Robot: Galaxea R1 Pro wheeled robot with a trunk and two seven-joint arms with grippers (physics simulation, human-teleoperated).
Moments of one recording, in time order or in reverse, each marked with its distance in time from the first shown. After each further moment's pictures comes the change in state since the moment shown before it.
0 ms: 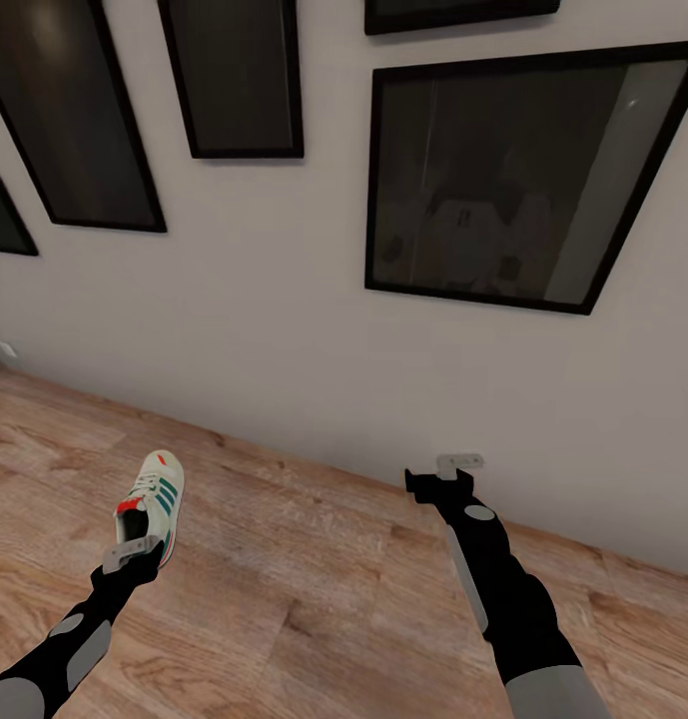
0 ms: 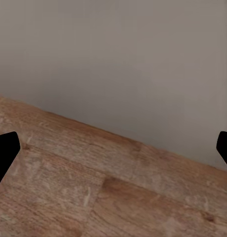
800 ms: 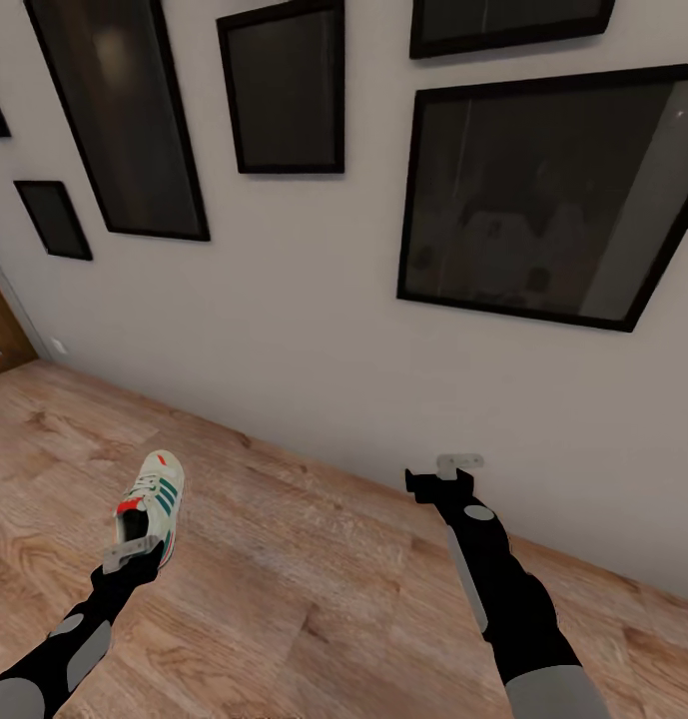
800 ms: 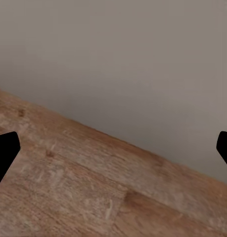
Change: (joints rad) left arm 0.001 0.000 0.000 0.000 0.000 0.000 0.001; right arm 0.000 0.000 0.002 0.000 0.001 0.000 -0.005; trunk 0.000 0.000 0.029
